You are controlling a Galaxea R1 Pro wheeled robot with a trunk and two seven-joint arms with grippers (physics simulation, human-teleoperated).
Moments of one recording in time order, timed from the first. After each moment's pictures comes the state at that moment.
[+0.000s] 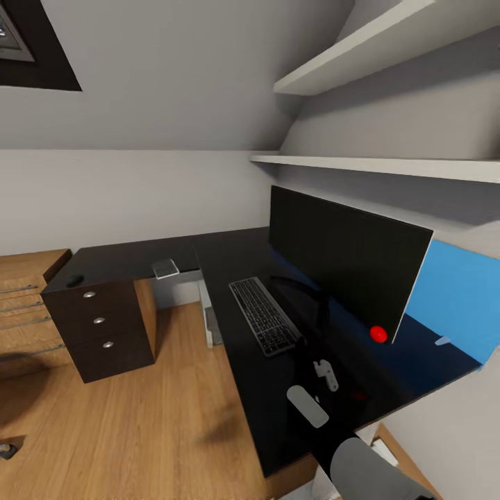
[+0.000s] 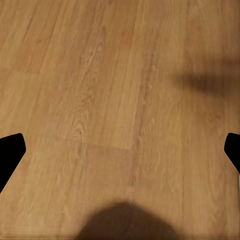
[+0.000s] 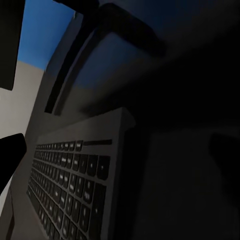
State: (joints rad) left arm 0.17 0.00 -0.06 -1.03 0.42 -0.05 0.35; right arm -0.65 0.15 0.42 -0.53 -1.45 -0.68 -0.11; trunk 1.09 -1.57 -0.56
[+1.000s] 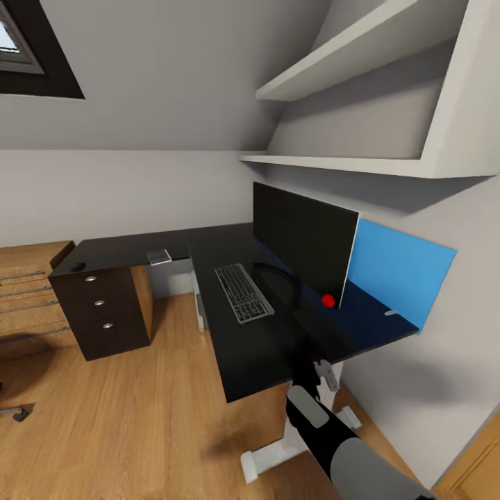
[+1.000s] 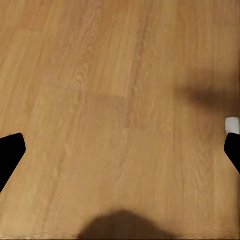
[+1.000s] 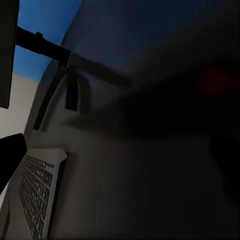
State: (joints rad) left arm 0.17 0.00 -0.06 -1.03 0.42 -0.05 0.35; right arm -0.65 0.15 0.42 -0.53 -1.45 -0.68 -0.11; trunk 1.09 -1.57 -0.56
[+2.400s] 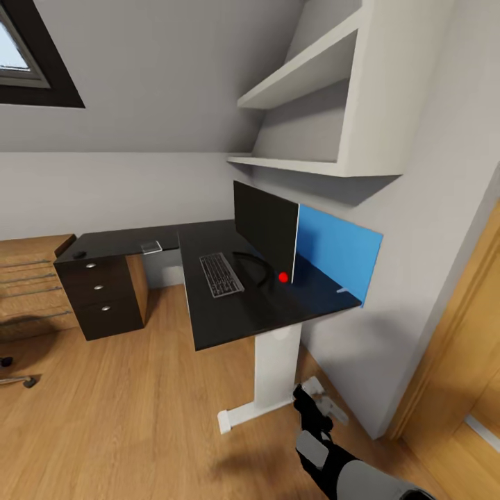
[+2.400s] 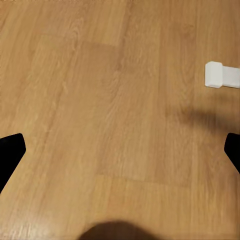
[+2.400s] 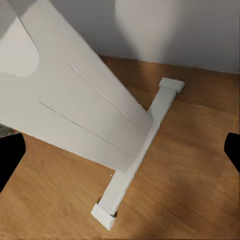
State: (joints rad) left arm 0.17 0.00 -0.06 -1.04 0.42 -0.05 0.35; right arm -0.65 0.15 0.52 -0.15 -1.22 -0.53 -0.15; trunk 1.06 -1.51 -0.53
